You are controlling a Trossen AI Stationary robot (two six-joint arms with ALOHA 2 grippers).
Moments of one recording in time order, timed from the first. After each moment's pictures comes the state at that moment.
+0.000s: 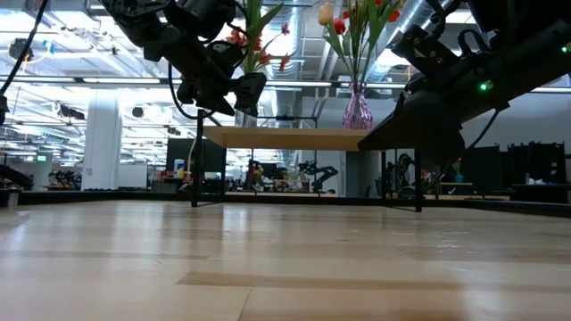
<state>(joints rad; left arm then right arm) 0.20 1.47 0.80 0.22 -0.83 -0.22 0.45 1.65 0.61 0.35 0.89 0.07</state>
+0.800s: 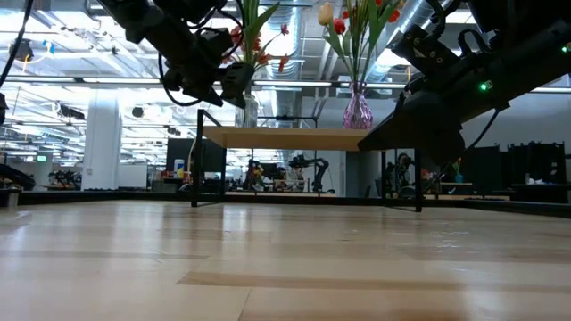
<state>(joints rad) 0.14 1.38 0.80 0.05 -0.90 -0.25 0.45 1.65 0.61 0.35 0.89 0.07</state>
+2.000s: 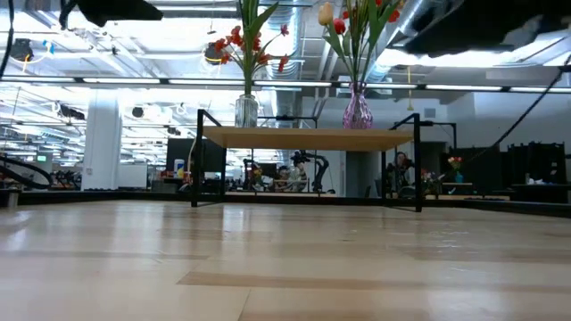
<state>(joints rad) -0.66 0.84 0.65 -0.23 -1.05 -0.29 0.44 1.14 0.61 0.02 0.34 -0.11</state>
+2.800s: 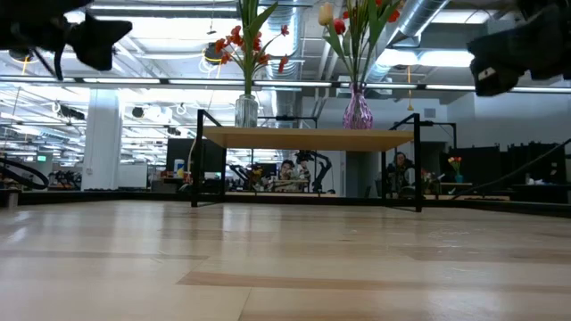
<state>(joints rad) -0.43 0.08 0.12 0.09 -0.32 0.08 0.47 0.47 0.08 0.35 0.32 -0.01</state>
